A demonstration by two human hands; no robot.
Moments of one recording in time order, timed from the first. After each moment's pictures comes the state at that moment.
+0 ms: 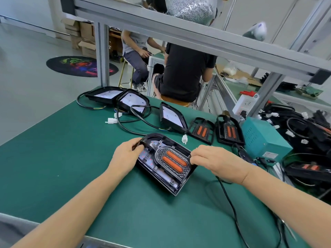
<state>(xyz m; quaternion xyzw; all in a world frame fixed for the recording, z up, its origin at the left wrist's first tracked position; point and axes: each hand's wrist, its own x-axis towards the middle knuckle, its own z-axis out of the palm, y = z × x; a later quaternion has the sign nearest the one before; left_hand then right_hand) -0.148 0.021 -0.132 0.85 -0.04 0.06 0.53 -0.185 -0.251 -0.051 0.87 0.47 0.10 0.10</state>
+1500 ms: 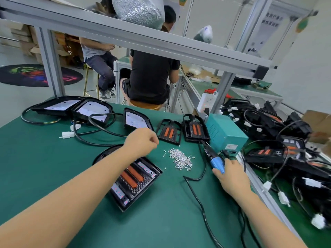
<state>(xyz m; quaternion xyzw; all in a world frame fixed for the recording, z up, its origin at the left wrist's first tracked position) -0.109 -0.095 -0.059 0.93 -0.22 -0.02 0.30 -0.229 -0.361 -0.110 0.96 -0.28 0.03 -0.04</state>
